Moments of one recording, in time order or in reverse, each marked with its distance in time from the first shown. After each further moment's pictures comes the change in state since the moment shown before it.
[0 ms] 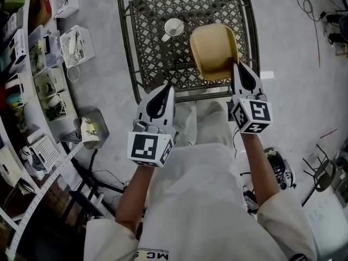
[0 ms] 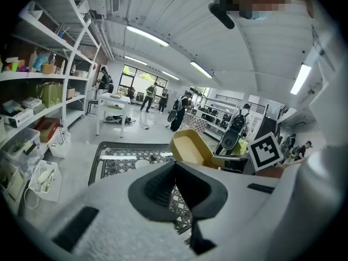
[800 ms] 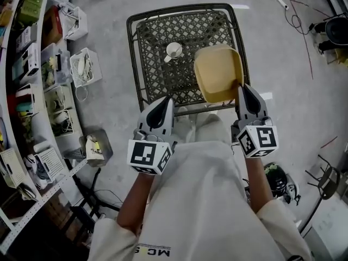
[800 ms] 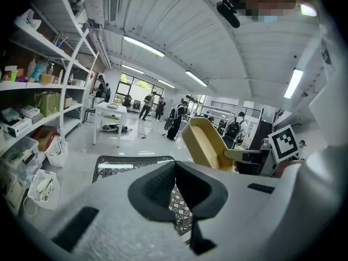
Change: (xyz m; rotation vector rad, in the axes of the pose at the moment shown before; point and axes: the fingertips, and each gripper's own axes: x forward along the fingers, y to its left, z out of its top) left arm -0.039 -0.020 0.055 0.024 -0.084 -0.033; right arm -0.095 0.024 0.086 -0.005 -0.182 0.035
